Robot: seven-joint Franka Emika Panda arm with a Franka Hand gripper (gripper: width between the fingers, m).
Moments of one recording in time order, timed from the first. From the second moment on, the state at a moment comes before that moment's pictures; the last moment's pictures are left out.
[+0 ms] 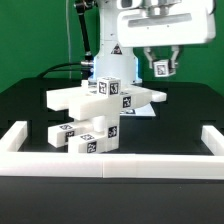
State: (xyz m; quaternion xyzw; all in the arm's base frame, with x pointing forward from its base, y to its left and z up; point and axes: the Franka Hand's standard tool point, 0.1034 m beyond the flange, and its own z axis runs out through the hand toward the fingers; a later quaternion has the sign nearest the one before) arm 0.457 0.054 0.129 -0.94 0.34 -0.01 0.06
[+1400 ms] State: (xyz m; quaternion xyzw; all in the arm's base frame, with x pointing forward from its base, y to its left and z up) arm 0.477 -0.018 0.139 -0.98 0.19 -0.01 0.02
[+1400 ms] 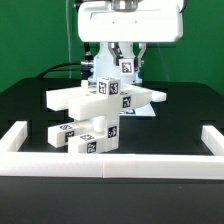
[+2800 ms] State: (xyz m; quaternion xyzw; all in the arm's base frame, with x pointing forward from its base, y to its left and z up) arm 0.496 -0.090 0.131 -0.99 0.10 -0.02 -0.02
